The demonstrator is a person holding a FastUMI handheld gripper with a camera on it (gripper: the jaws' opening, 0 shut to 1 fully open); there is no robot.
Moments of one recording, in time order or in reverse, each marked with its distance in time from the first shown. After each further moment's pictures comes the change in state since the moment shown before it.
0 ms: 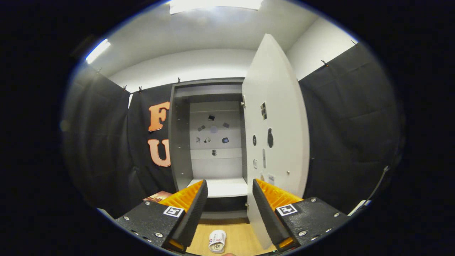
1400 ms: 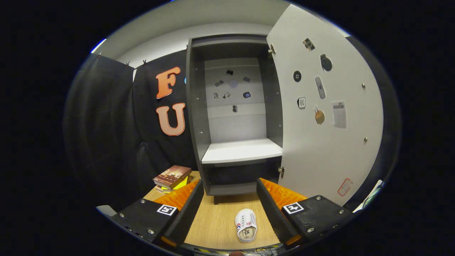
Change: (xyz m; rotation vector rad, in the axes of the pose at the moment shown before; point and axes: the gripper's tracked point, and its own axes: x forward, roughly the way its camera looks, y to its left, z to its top) arm 0.045 0.094 -0.179 0.033 0.297 0.046
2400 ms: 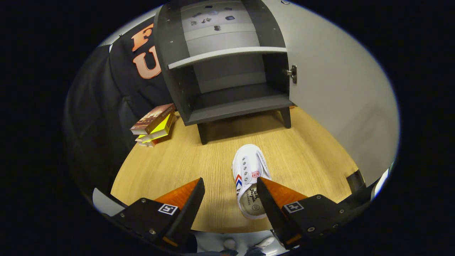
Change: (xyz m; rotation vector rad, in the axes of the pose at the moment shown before) arm 0.079 -0.018 -0.264 0.097 0.485 -0.014
